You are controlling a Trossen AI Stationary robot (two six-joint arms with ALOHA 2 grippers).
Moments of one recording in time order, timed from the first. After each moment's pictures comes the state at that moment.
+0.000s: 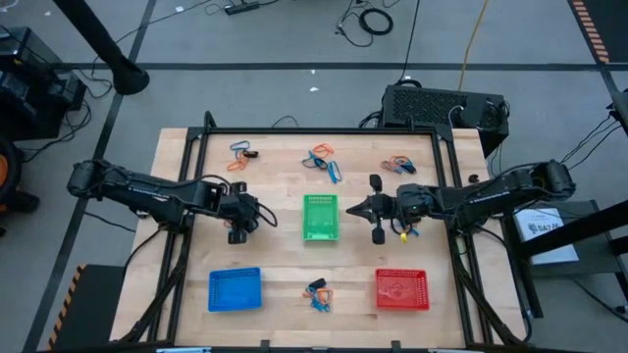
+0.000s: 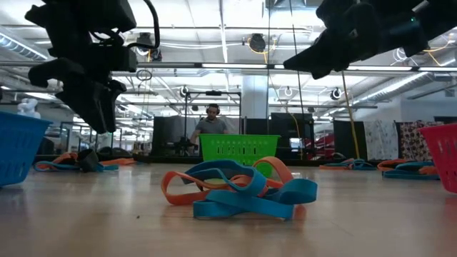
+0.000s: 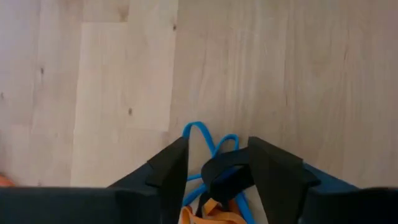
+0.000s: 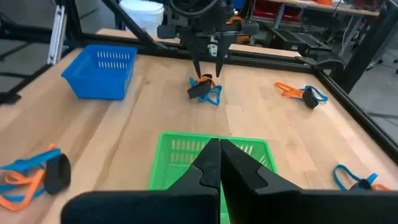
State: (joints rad) left arm -0.06 1.15 0.64 -0.66 -0.14 -0.07; right arm 0.06 1.17 0.48 0.42 0.08 -0.09
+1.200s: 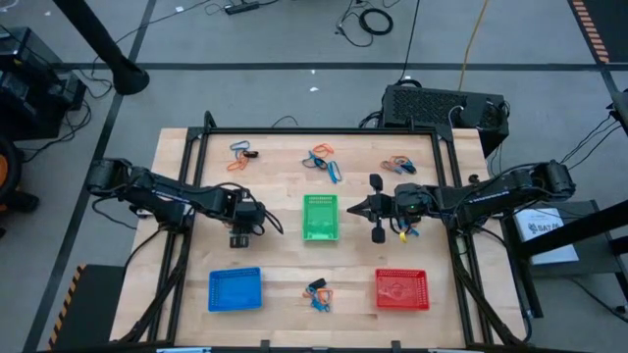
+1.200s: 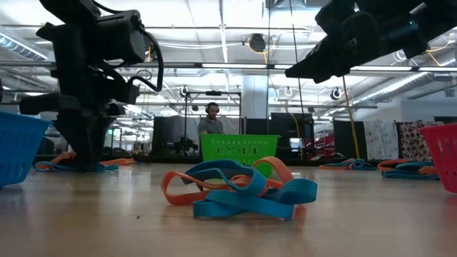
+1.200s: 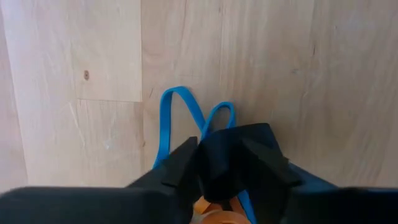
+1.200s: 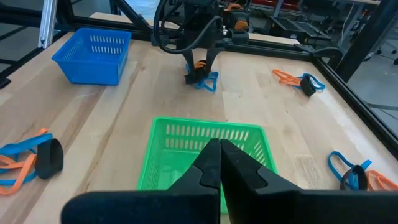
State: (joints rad) left arm -0.06 1.36 0.64 -0.67 -0.12 -0.06; right arm 0.04 1.17 0.48 0.37 0.08 -0.09
